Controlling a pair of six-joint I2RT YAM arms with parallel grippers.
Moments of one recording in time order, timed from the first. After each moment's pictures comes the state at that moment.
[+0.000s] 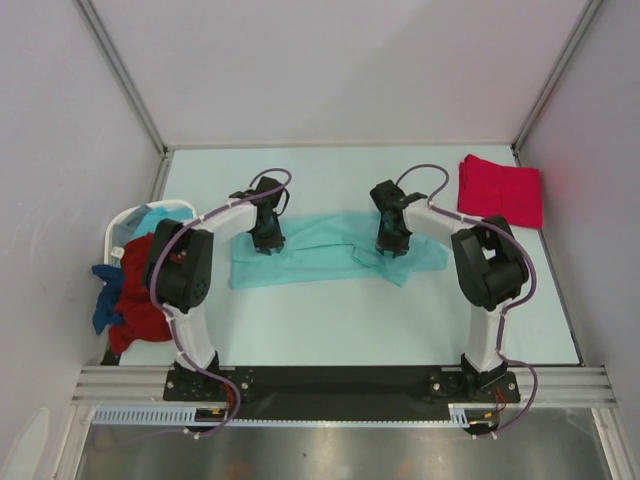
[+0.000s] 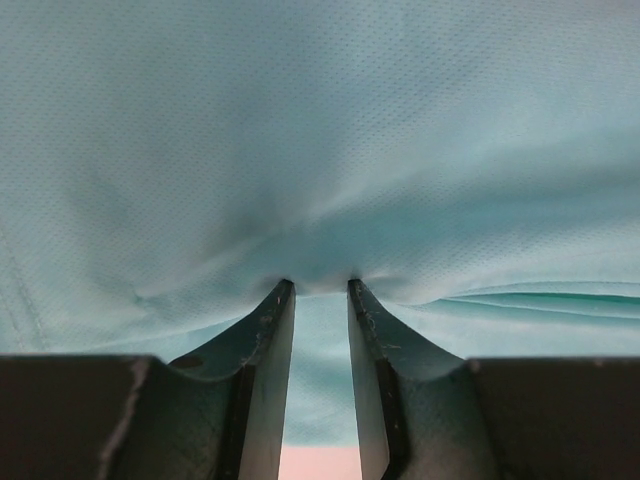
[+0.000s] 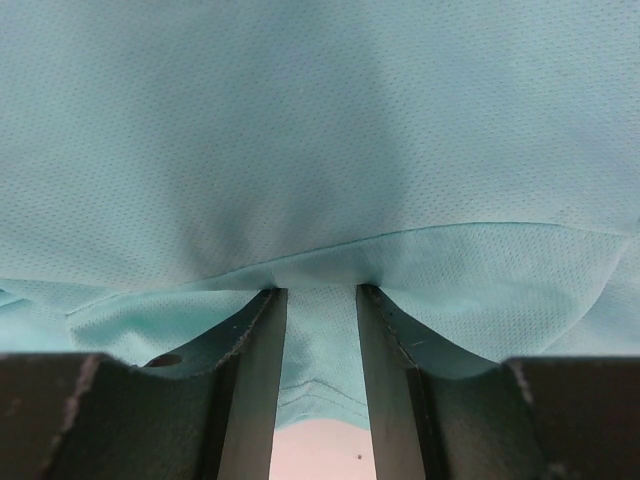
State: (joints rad) left arm -0.36 1.88 1.27 -0.65 -0.13 -0.58; right arm 0.47 1.94 1.34 -0.65 0.21 0.66
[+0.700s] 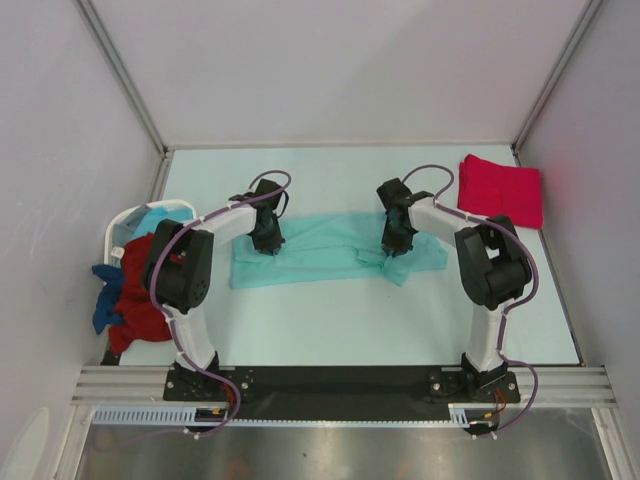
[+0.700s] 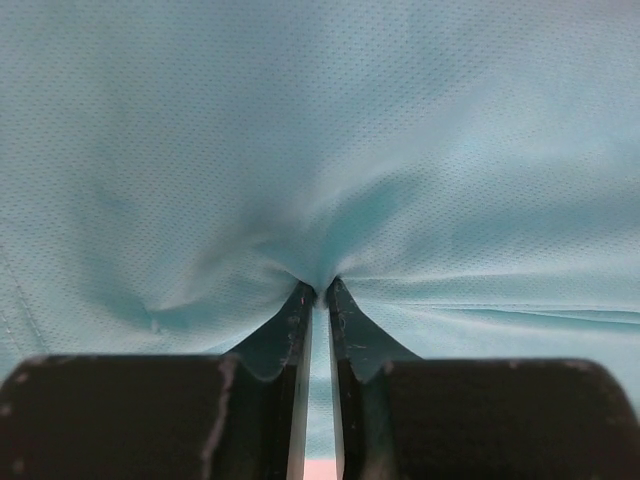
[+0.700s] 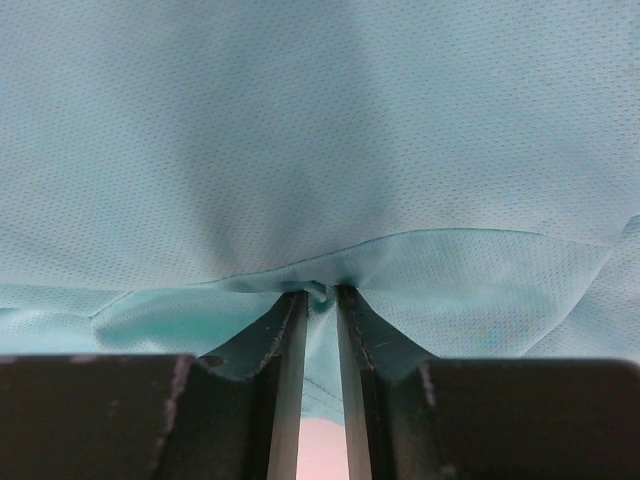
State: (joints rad) left arm -0.36 1.89 1.24 -0.60 -0.12 -0.58; right arm 0.43 1.95 1.33 -0.65 0.14 0.64
